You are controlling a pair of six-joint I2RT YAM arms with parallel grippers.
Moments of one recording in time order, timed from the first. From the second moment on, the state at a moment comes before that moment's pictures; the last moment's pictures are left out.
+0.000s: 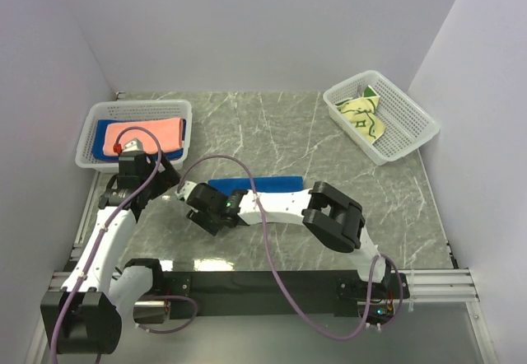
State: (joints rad) left arm -0.01 0.93 0.67 -0.48 -0.04 -0.56; right arm 1.21 2.10 1.51 -0.36 0.15 0.10
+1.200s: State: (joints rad) left arm -0.09 0.96 0.53 -0.39 0.30 -0.77; right arm 1.11 1.75 0.99 0.18 0.05 0.24
